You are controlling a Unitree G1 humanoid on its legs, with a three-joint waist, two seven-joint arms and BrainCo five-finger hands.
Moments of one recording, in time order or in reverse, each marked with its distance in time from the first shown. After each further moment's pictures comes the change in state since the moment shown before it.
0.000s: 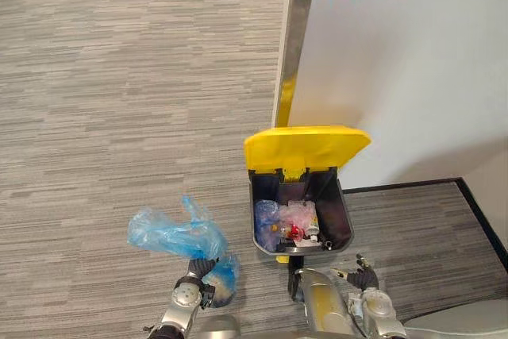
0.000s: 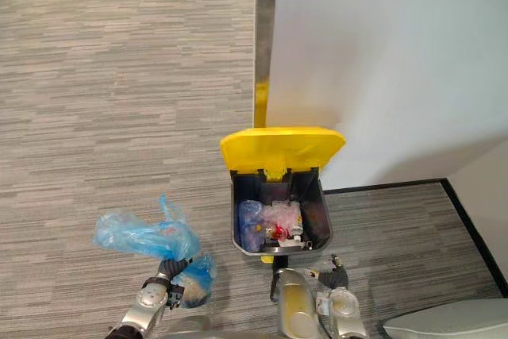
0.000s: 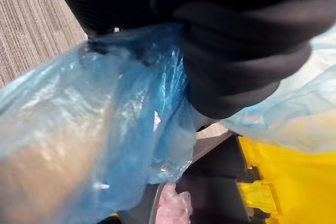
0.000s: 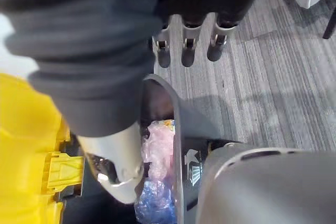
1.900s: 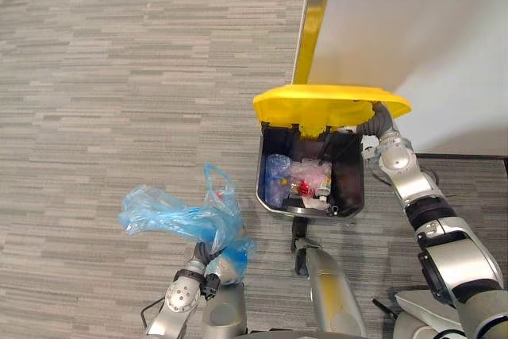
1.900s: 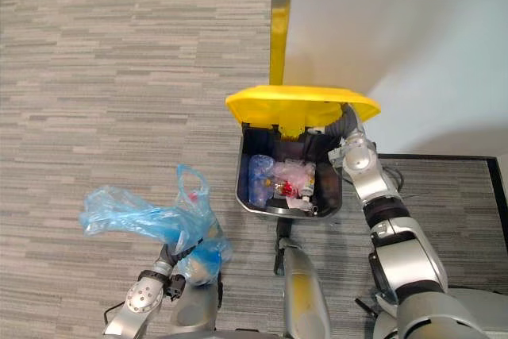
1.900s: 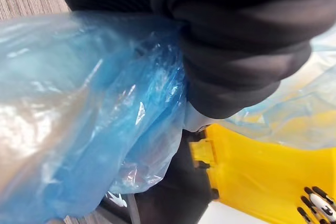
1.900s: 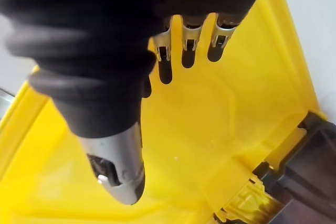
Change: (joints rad) left arm 0.199 0.169 -0.243 -0.606 -0.166 -0.124 -0.063; right arm -0.757 -0.436 0.390 -0.142 0.007 0.000 -0.037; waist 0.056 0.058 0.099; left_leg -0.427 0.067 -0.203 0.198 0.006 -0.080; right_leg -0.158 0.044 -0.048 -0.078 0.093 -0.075
